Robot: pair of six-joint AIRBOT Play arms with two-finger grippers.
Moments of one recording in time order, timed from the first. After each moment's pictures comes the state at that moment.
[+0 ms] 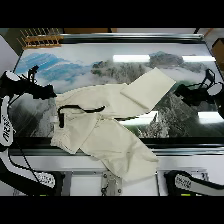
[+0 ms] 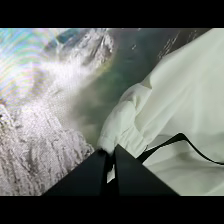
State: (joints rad) left arm 0.31 -1.73 1.53 1.08 -1.27 -1.21; right arm -0.31 -1.38 1.11 -1.17 0.82 1.71
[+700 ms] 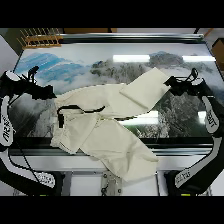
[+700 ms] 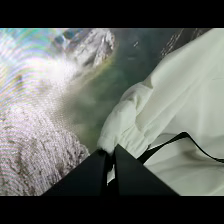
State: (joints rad) left arm 0.31 -1.73 1.53 1.11 -1.27 -1.22; right arm -0.28 -1.95 1.55 -0.84 0.66 1.52
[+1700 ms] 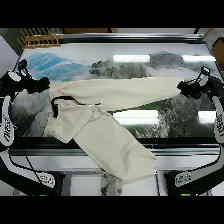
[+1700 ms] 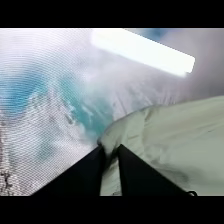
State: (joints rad) left arm 0.30 -1.74 1.53 1.19 -0.90 -1.44; right arm -0.31 -1.74 1.45 -1.45 0.83 1.78
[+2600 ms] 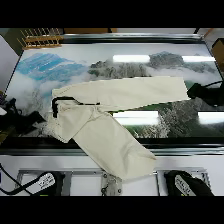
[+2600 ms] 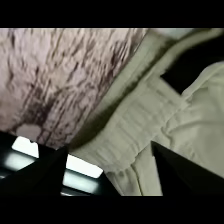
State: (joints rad) left arm 0.55 -1.25 0.84 1.28 -1.10 -1.52; right arm -0.27 -0.98 1.10 -1.40 1.07 1.63
